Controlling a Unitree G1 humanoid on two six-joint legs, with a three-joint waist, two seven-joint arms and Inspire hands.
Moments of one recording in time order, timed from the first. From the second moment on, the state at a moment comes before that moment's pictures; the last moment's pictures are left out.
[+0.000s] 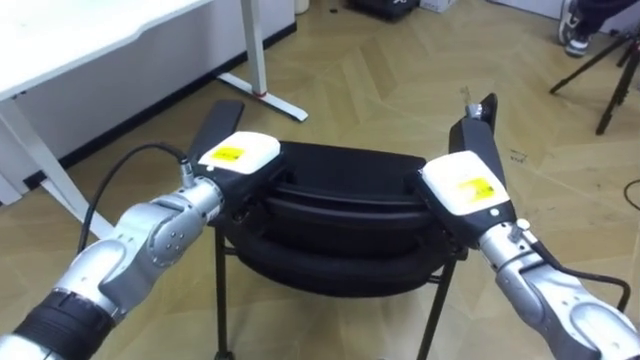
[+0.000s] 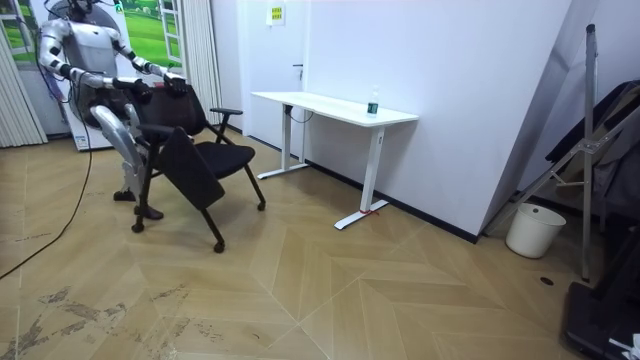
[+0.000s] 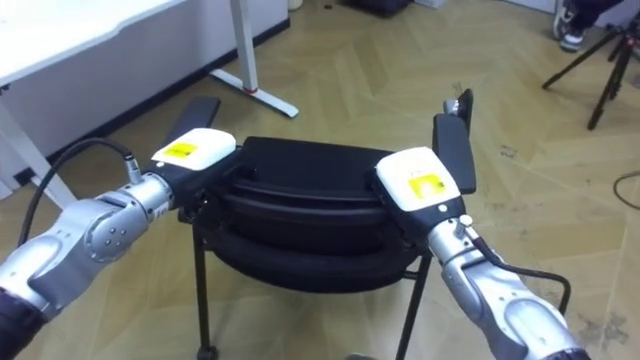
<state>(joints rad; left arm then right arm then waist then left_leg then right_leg) -0.35 0.56 -0.48 0.31 0.68 -0.15 -0.16 -0.13 -0.59 0.45 0.32 -0.96 -0.13 -0.29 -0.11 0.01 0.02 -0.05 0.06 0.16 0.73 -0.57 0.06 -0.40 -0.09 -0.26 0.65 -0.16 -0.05</state>
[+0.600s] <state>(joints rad) -0.29 0.49 -0.50 0.34 0.70 -0.13 -0.08 -0.12 -0.64 0.45 0.33 -0.99 -0.15 -0.29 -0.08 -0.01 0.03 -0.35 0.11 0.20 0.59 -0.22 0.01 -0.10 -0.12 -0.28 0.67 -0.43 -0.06</state>
